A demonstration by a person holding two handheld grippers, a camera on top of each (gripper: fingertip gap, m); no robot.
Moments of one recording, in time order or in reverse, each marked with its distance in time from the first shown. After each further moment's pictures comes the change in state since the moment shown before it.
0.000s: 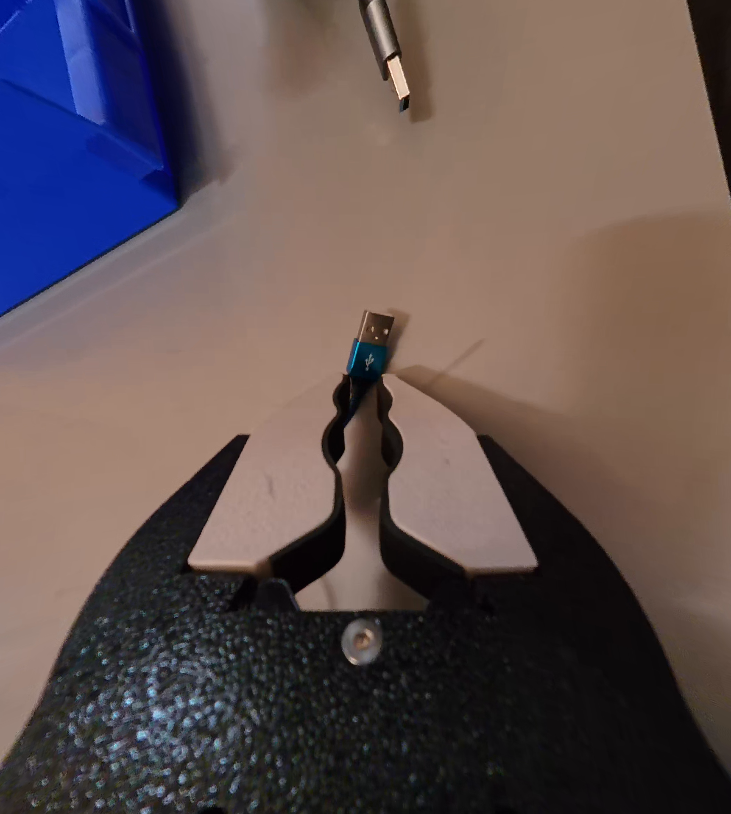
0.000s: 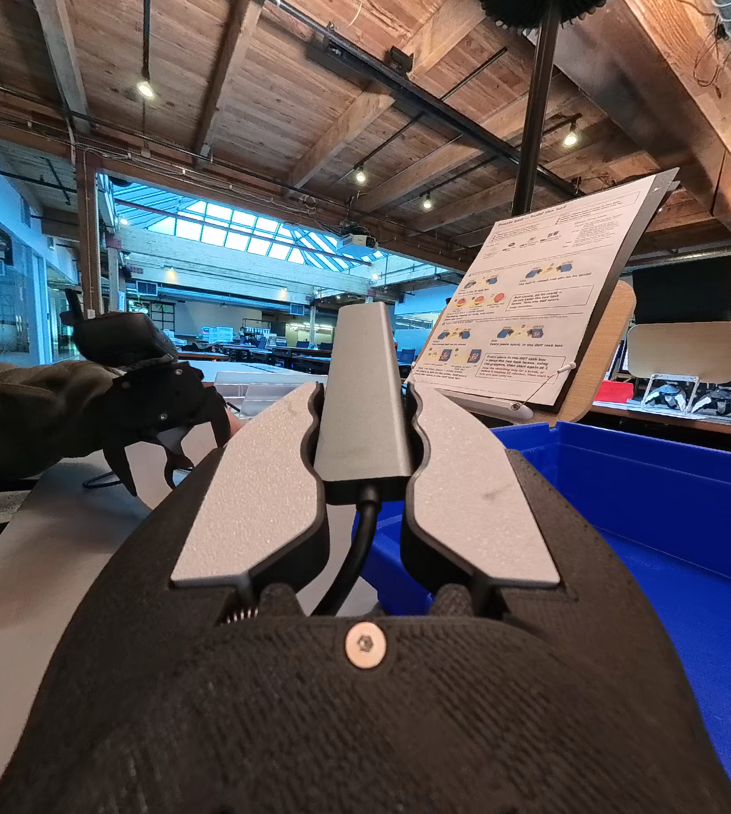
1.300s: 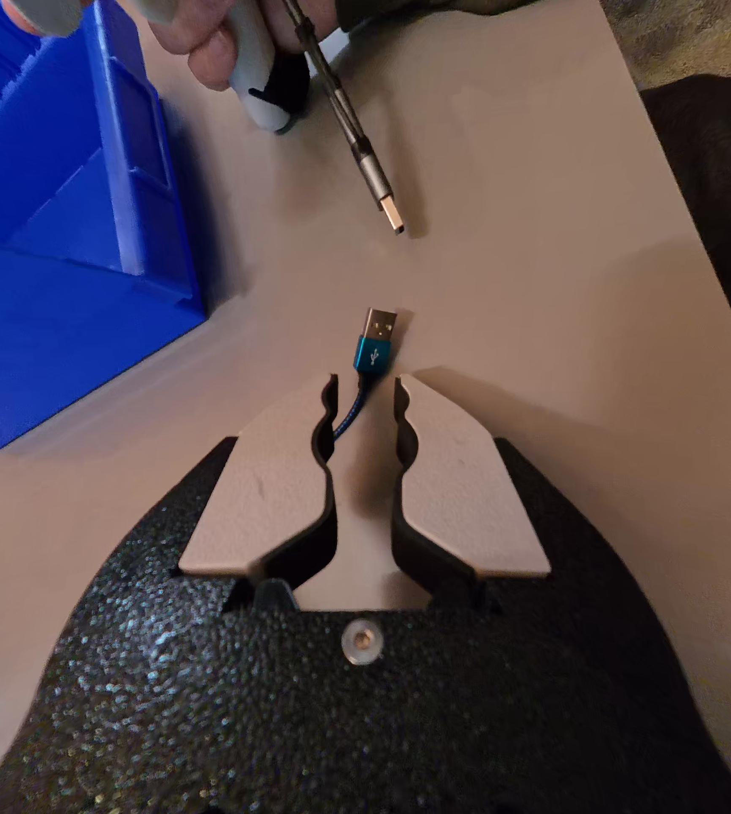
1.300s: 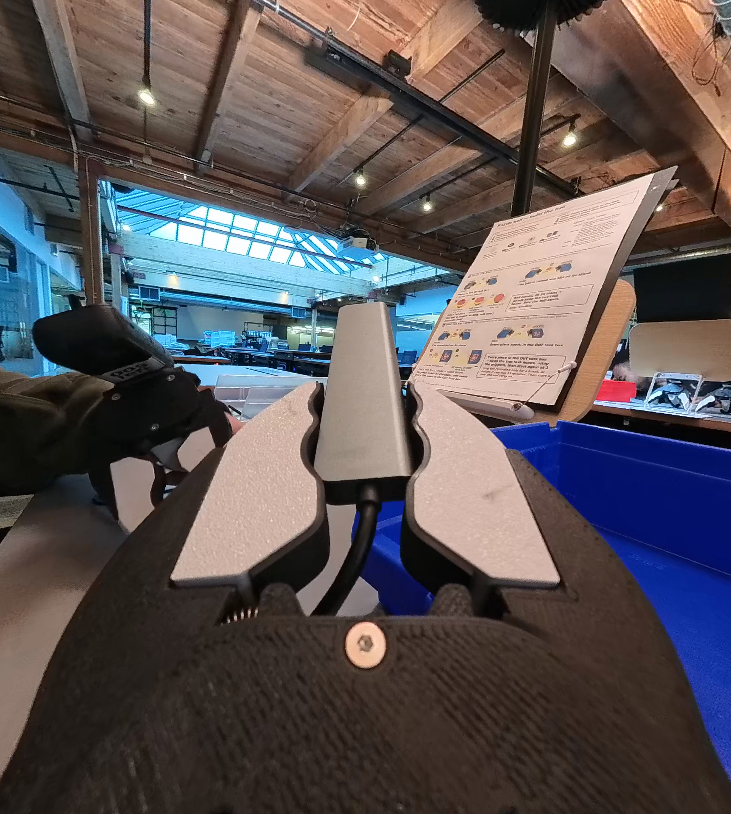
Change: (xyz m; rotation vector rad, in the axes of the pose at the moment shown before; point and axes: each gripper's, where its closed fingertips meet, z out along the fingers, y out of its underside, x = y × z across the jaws) left arm -0.003 -0.041 0.018 0.112 -0.038 0.089; right arm 0.001 -0.001 -0.001 0.006 0.000 0.012
